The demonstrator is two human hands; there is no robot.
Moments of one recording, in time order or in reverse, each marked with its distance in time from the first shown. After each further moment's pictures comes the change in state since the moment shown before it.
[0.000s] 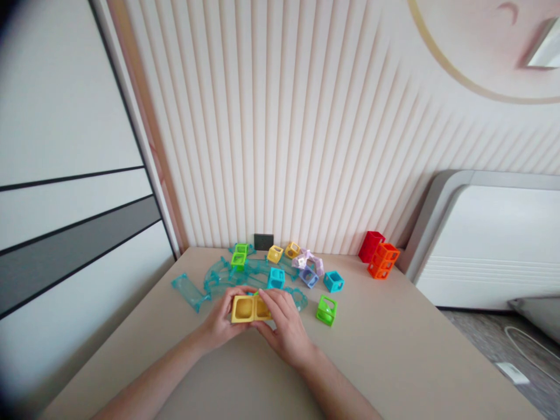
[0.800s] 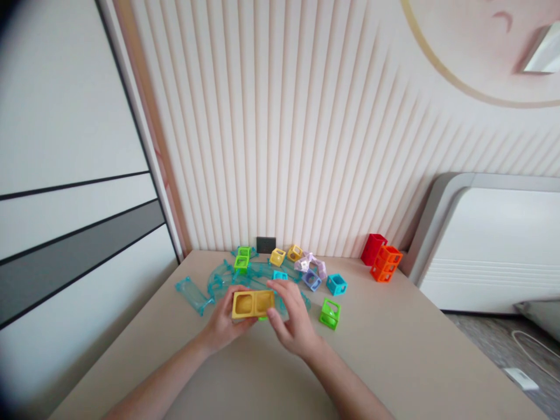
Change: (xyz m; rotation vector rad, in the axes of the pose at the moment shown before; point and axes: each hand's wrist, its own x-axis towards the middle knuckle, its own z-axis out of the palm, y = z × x) left_hand 0.004 0.007 -0.002 0.016 0.094 -0.093; right_hand 0.031 -0.005 -0.024 0.119 0.088 0.032
